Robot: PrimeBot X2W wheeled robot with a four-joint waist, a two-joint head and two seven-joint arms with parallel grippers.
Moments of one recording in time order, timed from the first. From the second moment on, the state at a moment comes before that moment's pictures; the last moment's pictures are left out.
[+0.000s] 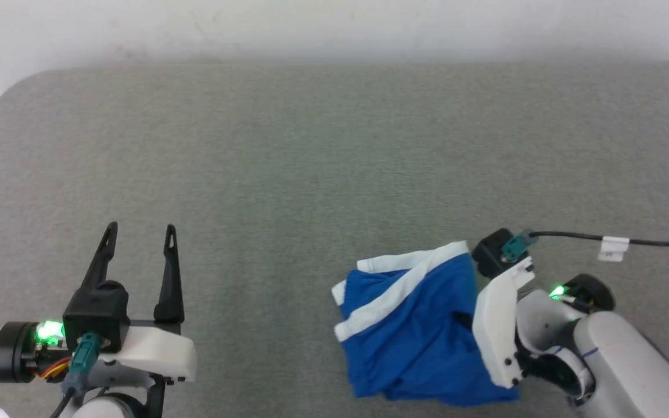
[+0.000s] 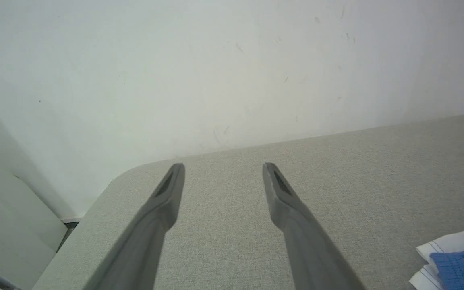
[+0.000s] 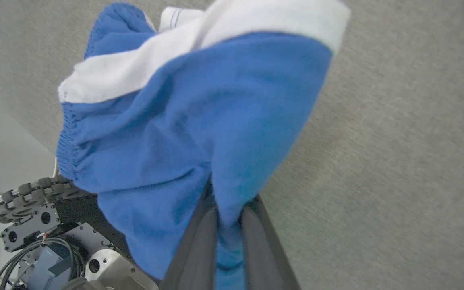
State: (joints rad) left arm -0.08 0.60 -0.44 -0.26 -0.35 0.54 -0.04; right arm -0.30 -0.26 0.42 0.16 0.50 0.13 0.81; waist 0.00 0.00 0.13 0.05
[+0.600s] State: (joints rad) left arm -0.15 0.63 -0.46 -0.44 -0.29 0.57 0.07; right arm -0.66 -0.60 0.57 0.33 0.46 0.13 0.67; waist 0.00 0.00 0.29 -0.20
